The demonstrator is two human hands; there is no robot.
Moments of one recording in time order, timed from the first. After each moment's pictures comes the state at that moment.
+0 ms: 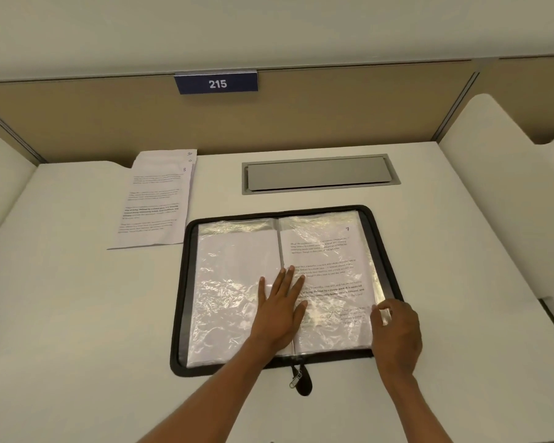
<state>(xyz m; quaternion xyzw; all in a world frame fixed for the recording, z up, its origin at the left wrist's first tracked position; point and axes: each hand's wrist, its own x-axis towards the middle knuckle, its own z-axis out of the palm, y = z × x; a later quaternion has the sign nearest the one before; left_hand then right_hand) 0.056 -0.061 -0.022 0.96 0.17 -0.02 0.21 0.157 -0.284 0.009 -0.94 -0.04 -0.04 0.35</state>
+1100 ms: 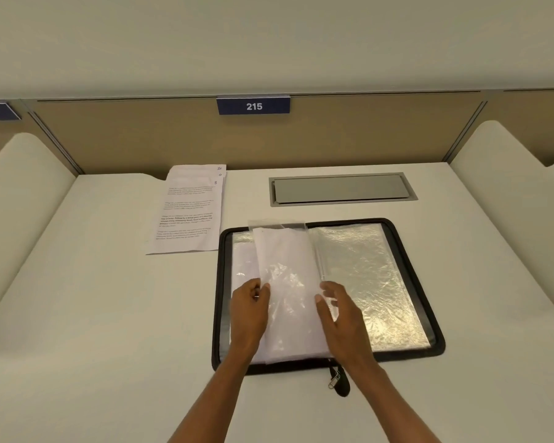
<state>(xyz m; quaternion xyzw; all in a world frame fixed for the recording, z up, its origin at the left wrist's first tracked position) -0.025 0.016 0.057 0.69 0.43 0.21 0.54 0.063 -0.160 0.068 -0.84 -0.25 0.13 0.47</state>
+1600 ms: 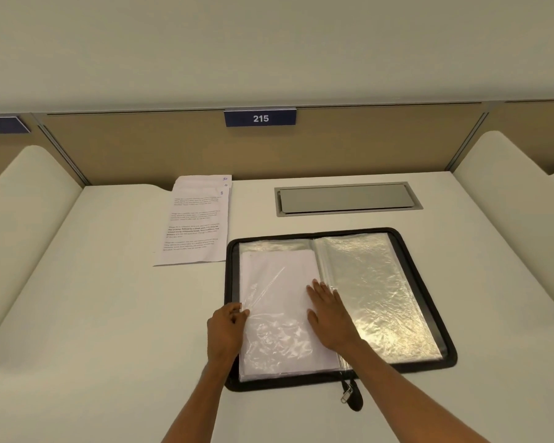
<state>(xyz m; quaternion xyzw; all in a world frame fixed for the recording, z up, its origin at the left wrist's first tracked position) -0.068 0.075 0.016 0.73 0.48 0.14 0.47 0.114 -0.108 -0.015 -0.88 -0.42 0.15 0.15</state>
